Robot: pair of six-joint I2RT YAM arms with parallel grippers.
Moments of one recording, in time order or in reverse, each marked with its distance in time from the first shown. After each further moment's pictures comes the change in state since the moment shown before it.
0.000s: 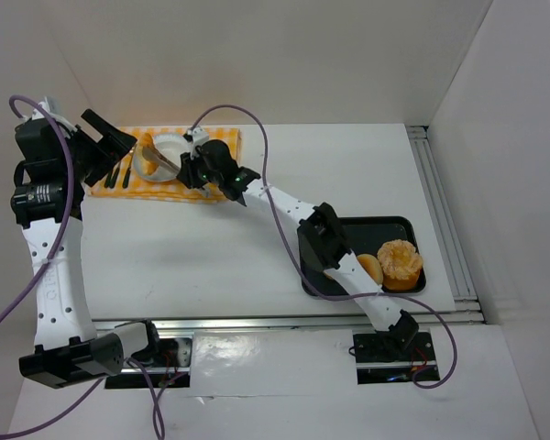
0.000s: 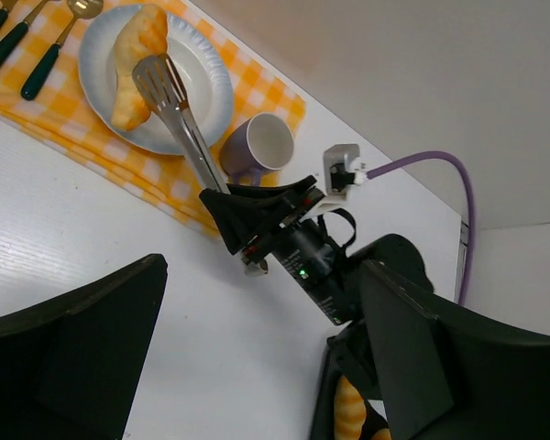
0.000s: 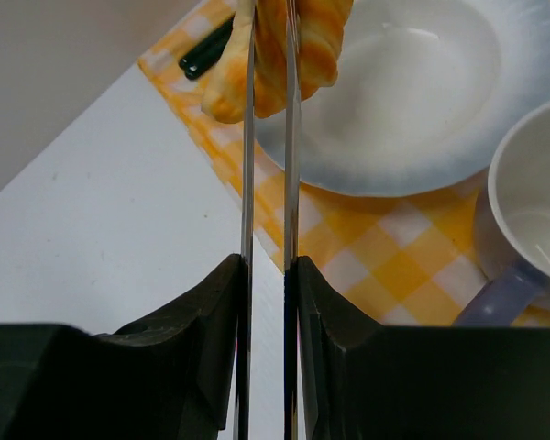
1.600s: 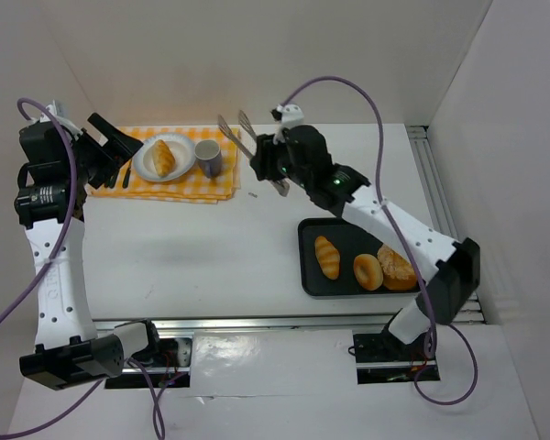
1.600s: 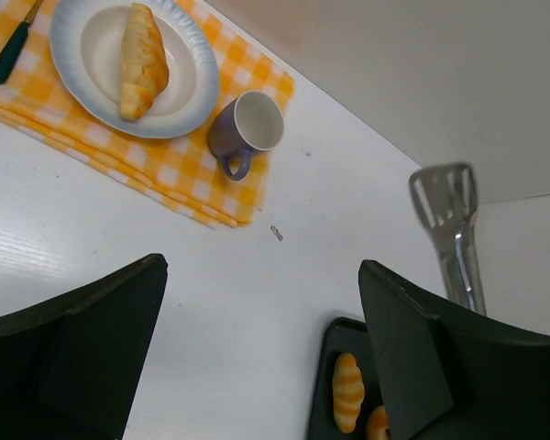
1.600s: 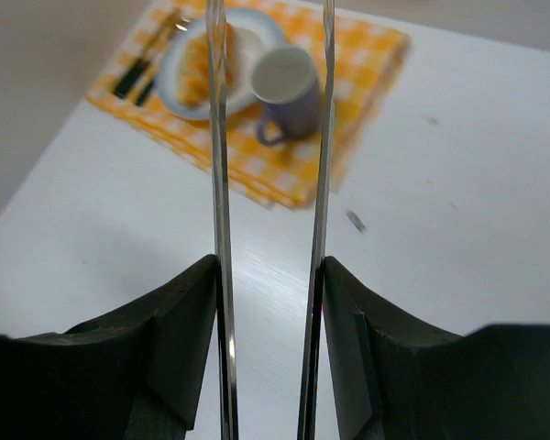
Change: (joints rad) left arm 0.001 -0.007 -0.043 0.015 0.061 0.011; right arm -0.063 -1.025 -0.861 -0.170 0.286 0.024
